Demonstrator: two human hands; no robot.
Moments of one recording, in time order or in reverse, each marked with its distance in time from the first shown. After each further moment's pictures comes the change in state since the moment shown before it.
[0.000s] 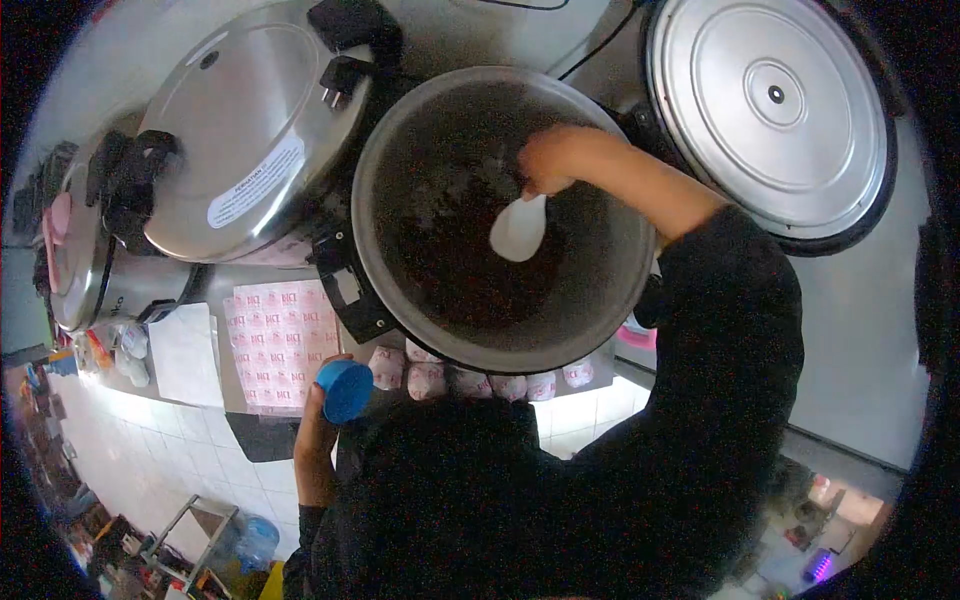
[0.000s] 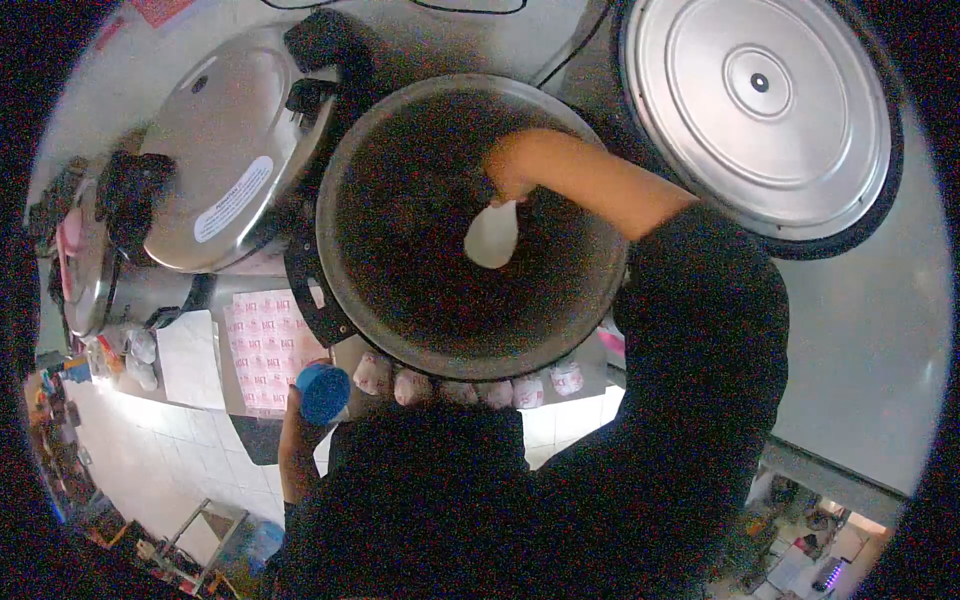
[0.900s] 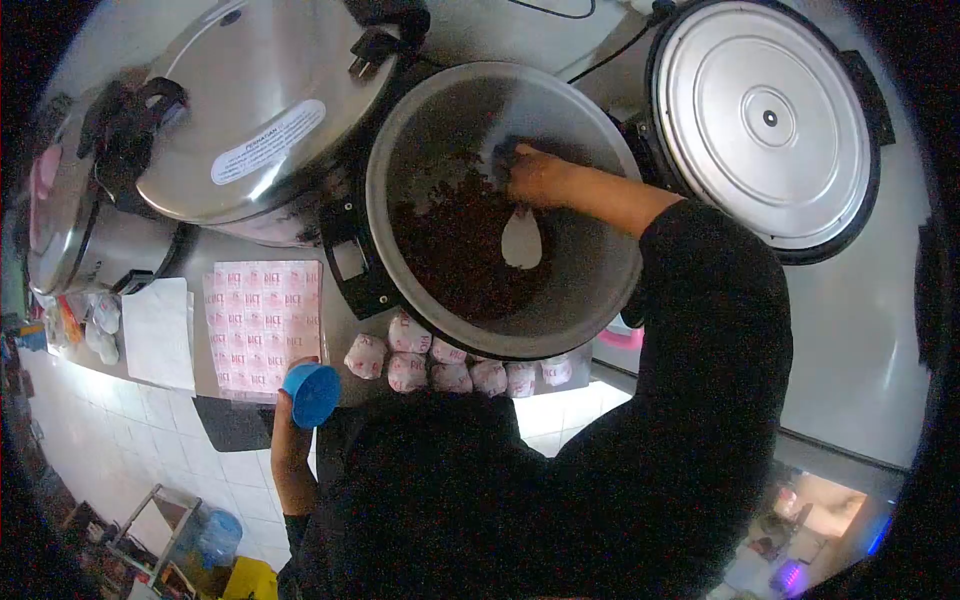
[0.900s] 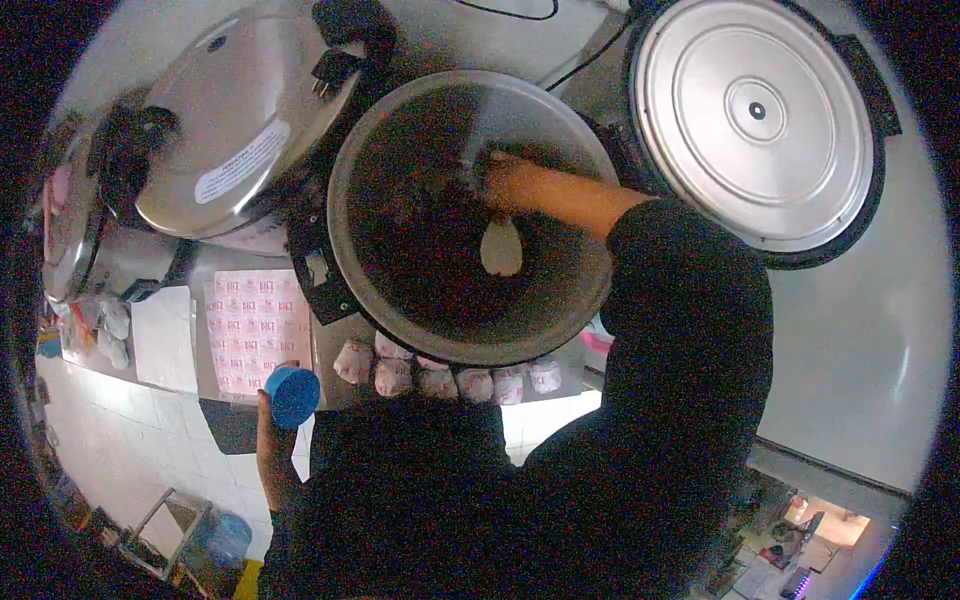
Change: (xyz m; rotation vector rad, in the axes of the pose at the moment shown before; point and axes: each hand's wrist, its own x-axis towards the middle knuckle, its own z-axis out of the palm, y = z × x) left_hand -0.033 -0.023 -0.032 -0.055 0.109 0.165; right_hand 0.081 0.012 0.090 -0.398 0.375 -0.353
